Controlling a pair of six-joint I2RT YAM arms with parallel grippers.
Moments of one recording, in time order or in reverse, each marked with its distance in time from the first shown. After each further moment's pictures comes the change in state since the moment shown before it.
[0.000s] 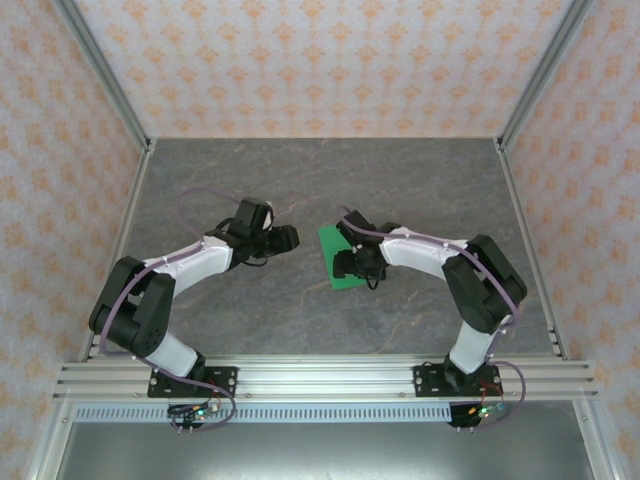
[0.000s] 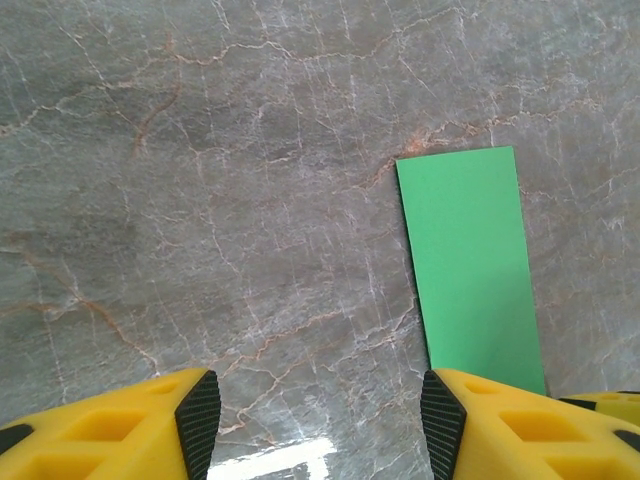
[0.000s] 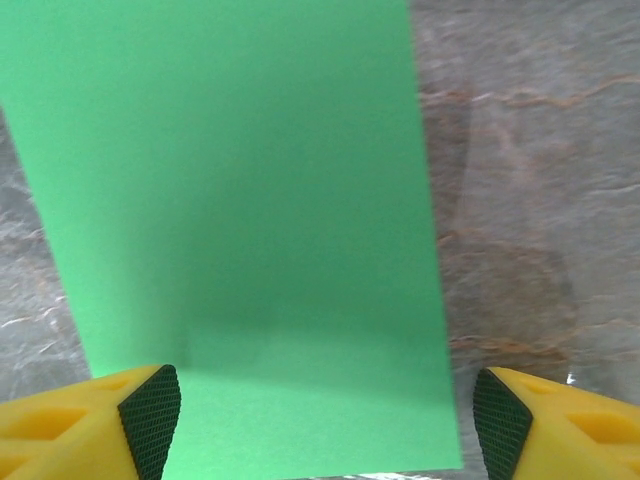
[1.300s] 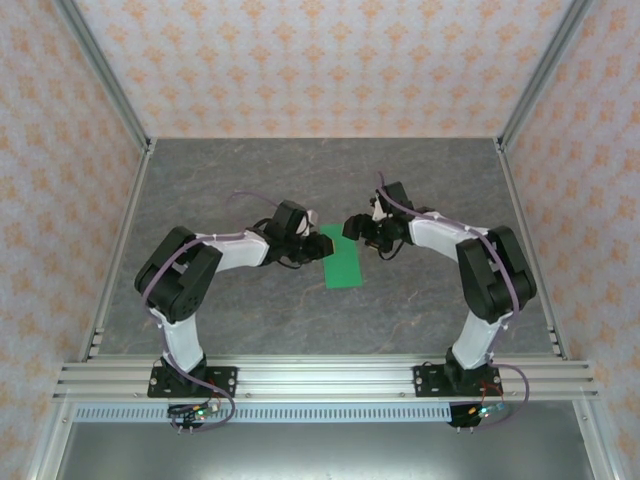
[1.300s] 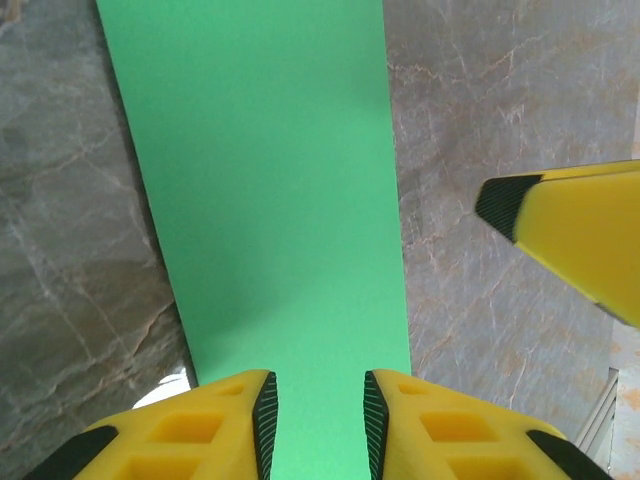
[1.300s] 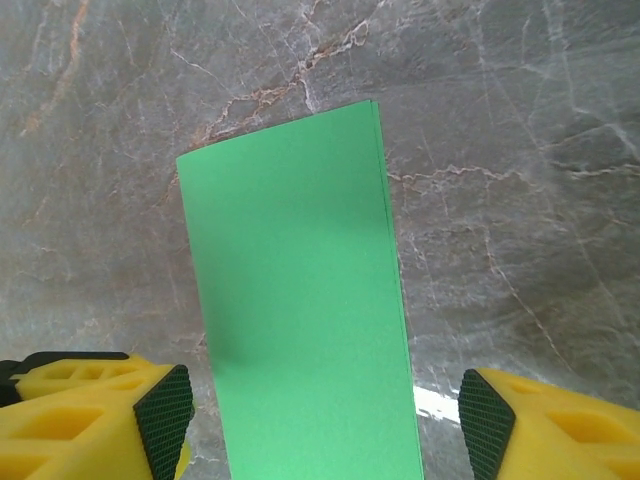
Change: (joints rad) left arm -0.143 0.300 0.141 0.184 0.242 -0.135; right arm -0.301 0.028 0.005 0.303 -0.362 -0.033
